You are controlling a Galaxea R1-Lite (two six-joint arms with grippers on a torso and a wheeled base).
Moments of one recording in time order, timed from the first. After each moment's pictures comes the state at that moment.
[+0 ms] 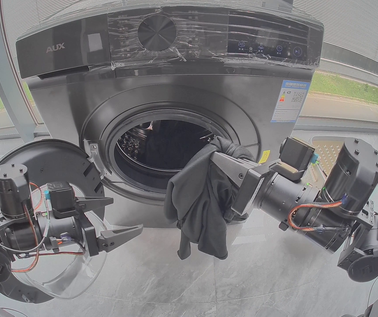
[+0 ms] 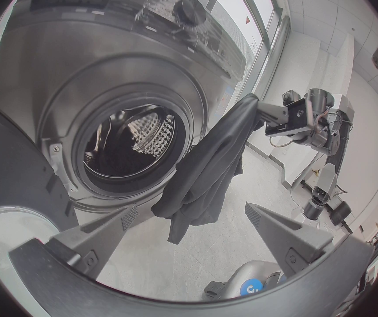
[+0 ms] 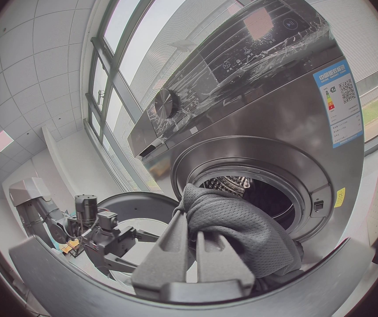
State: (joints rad) left arm -0.36 1.45 -0.39 -0.75 -0.46 0.02; right arm 0.87 1.71 -0.67 -1.17 -0.09 0.34
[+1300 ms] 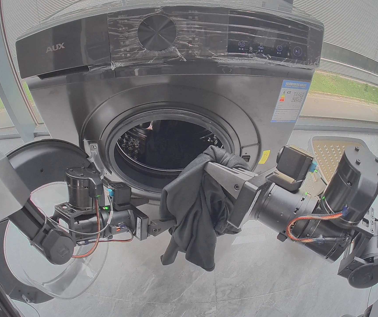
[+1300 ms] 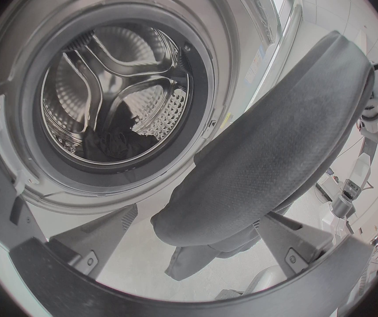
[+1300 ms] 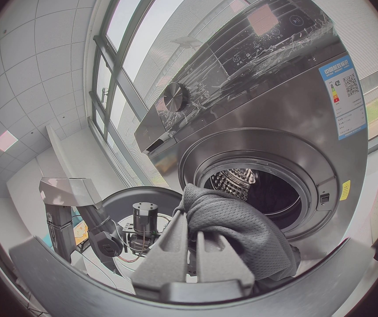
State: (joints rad) left arm -0.42 1.95 -0.59 -0.96 -0.38 0.02; right arm 0.91 1.71 -0.65 -1.17 -0.09 0.34
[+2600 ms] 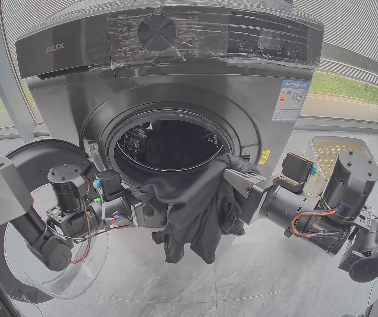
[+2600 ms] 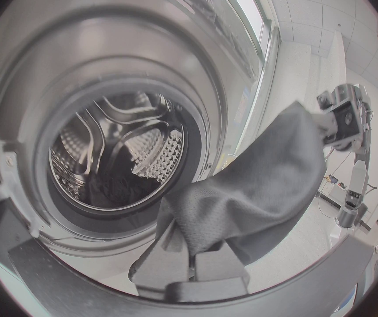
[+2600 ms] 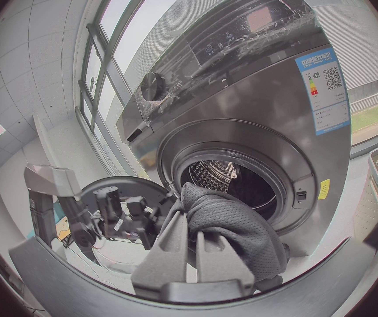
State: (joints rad) left arm -0.40 1.97 -0.52 -1.36 -0.40 -0.01; right arm 0.83 1.71 -0.60 -1.16 -0.09 0.30
